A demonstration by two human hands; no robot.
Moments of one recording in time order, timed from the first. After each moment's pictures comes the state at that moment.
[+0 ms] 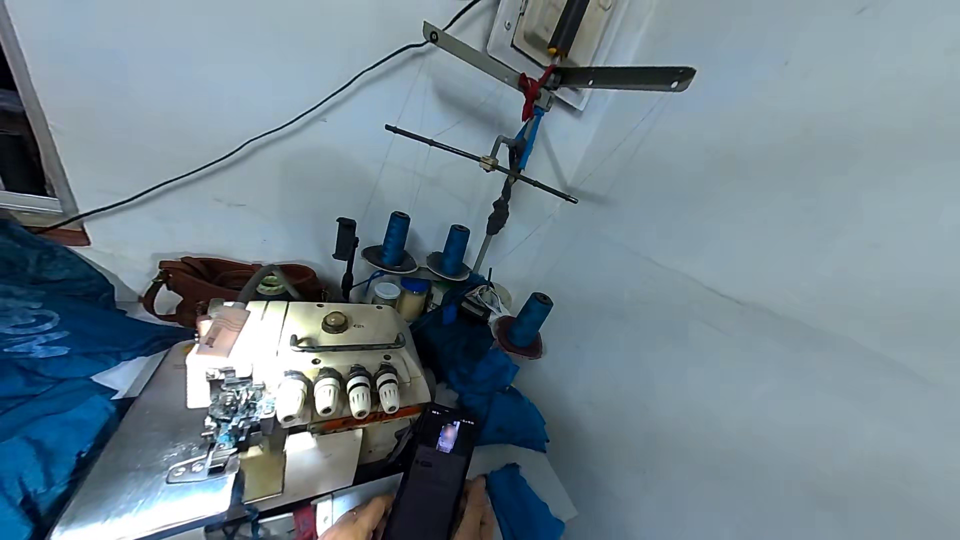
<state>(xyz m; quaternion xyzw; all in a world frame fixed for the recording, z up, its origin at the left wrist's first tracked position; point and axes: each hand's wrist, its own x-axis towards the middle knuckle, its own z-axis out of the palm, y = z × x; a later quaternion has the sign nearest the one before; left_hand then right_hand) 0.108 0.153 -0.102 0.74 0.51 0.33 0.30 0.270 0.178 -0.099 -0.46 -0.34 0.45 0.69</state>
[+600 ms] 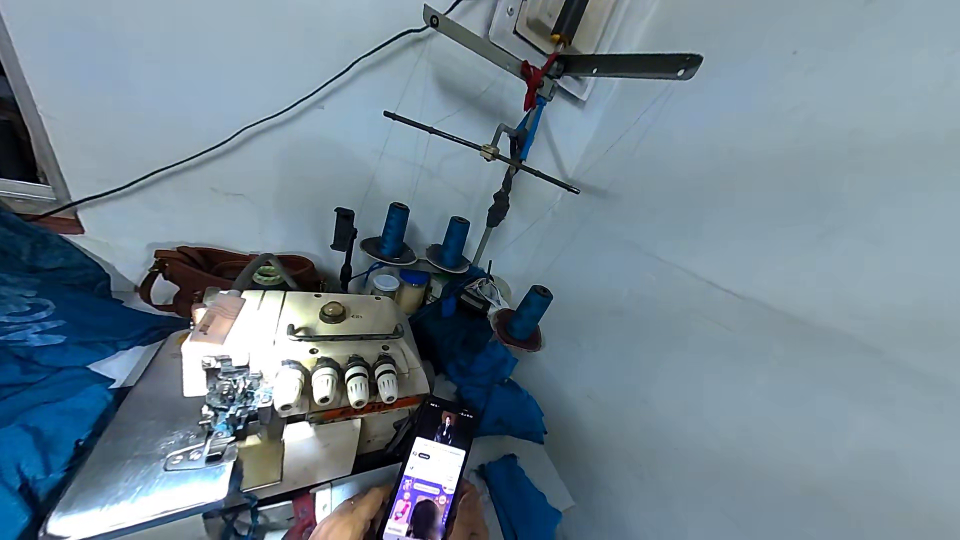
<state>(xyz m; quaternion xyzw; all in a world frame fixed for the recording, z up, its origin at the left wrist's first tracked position) 0.108 0.152 -0.107 0.74 0.50 0.34 0.28 0.273 0.167 -0.129 -0.42 -0.45 0.37 0.70</state>
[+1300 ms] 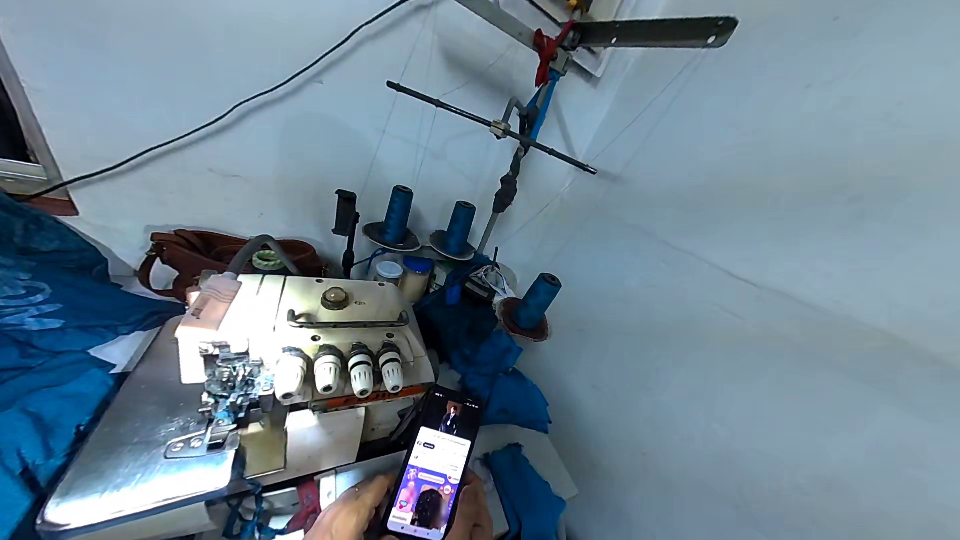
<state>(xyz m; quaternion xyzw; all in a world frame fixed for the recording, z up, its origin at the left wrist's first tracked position) 0.108 0.154 -0.112 0.74 0.50 0.36 0.27 0.269 0.164 -0.125 -0.42 -0.46 0.34 0.70</state>
